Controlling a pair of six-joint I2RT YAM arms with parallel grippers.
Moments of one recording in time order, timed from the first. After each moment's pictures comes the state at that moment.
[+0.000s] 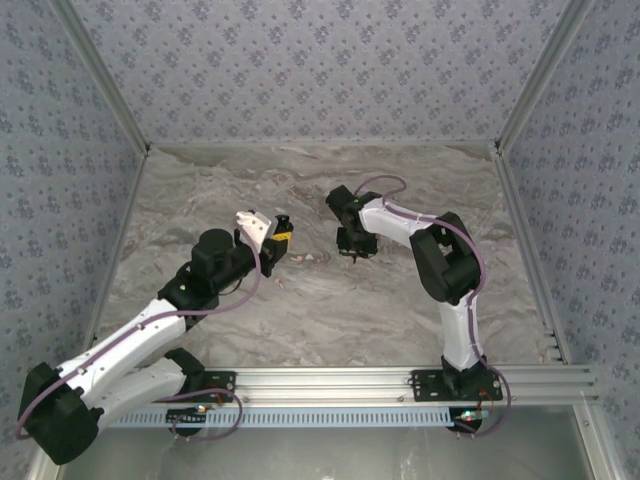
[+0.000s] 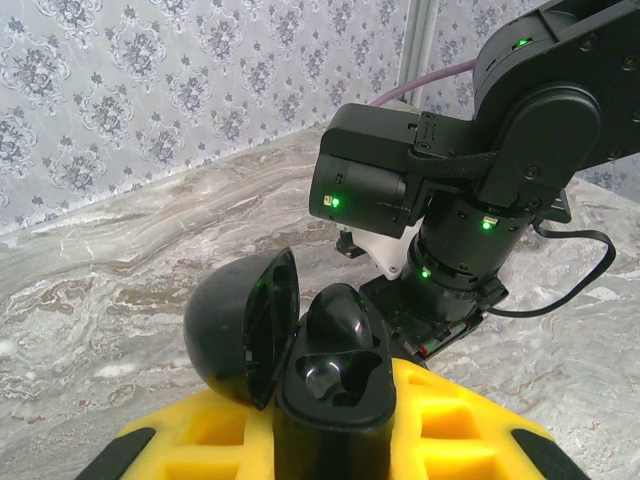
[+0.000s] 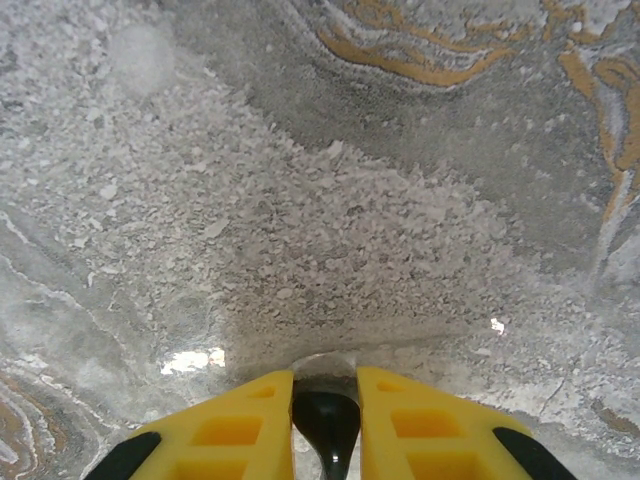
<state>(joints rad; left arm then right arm) -0.67 0.91 0.61 0.07 0.08 -0.04 0.60 2.06 1.48 -0.85 0.09 0.69</state>
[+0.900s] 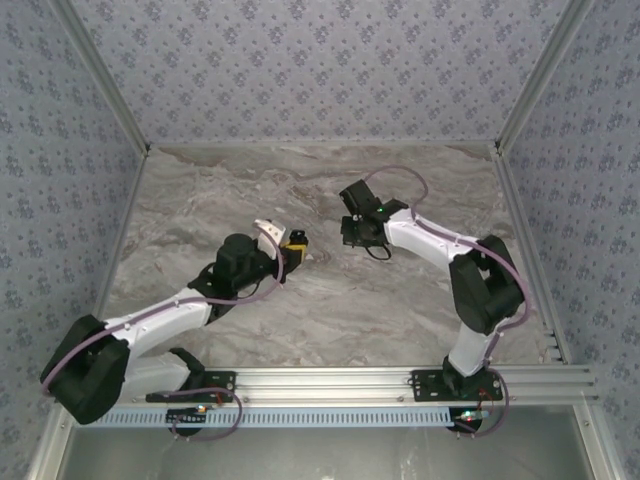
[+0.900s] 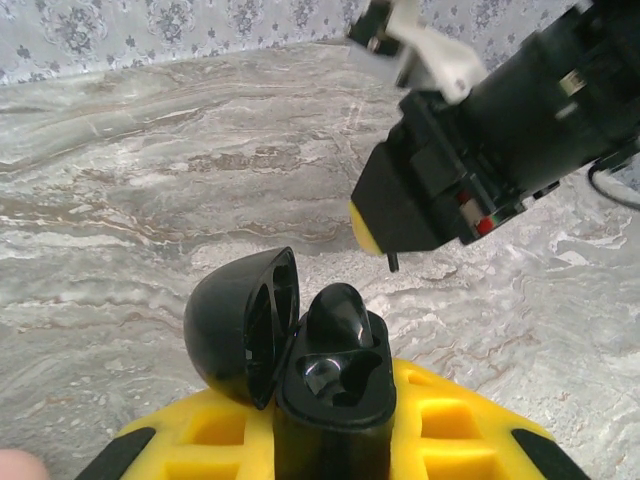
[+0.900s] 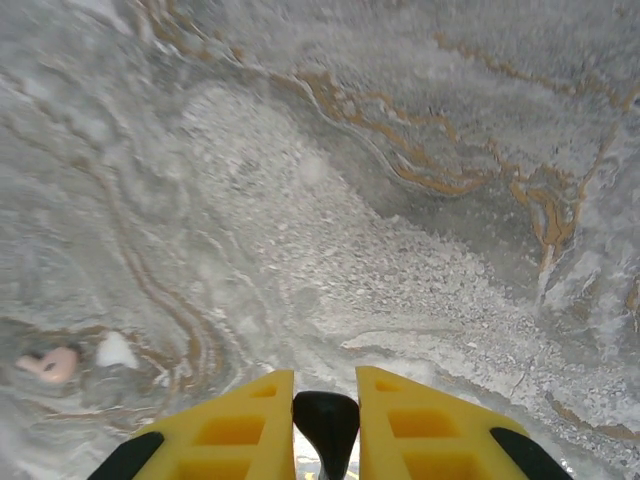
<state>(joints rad) -0.67 1.18 0.49 0.38 0.19 -0.19 0.60 1.74 1.26 -0.58 0.09 0.61</state>
